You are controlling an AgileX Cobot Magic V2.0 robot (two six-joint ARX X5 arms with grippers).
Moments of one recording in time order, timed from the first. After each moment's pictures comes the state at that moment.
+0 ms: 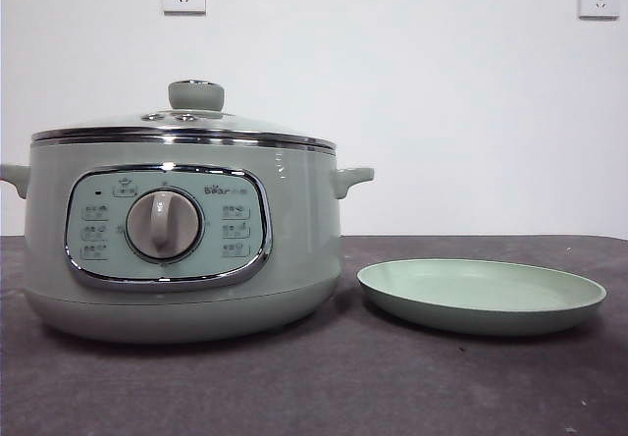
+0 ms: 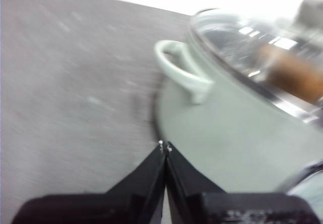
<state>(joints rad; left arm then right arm) -0.05 0.00 0.07 -0.32 0.15 -0.26 0.08 0.02 0.02 -0.18 0.00 0.54</state>
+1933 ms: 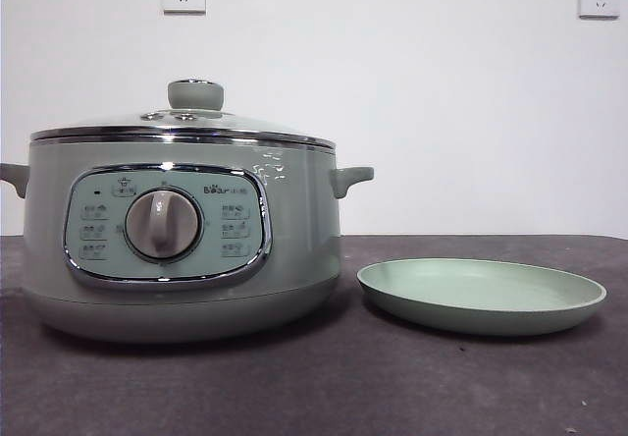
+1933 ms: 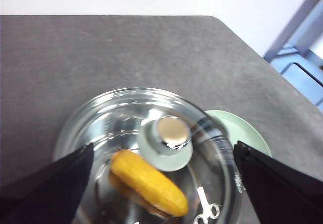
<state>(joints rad) -0.12 0.92 1.00 -0.51 0.49 -0.10 0.09 0.83 0.94 -0.59 -0.52 0.11</state>
